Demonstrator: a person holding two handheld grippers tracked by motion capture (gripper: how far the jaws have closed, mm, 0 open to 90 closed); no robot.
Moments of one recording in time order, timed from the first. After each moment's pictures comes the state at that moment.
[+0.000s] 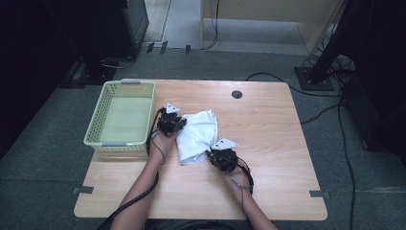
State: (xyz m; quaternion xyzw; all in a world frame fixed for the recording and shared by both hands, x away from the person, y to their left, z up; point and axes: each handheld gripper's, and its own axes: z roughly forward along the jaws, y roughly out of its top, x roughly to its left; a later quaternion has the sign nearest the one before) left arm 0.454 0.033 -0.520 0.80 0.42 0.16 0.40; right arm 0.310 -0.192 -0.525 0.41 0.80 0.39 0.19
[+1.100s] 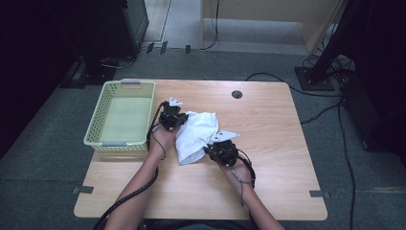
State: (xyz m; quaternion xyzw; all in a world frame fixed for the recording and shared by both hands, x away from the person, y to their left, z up) left arm 0.452 0.021 -0.481 0.81 0.41 0.15 0.38; right arm 0.318 -0.191 -0.487 0.38 0.82 0.40 0.14
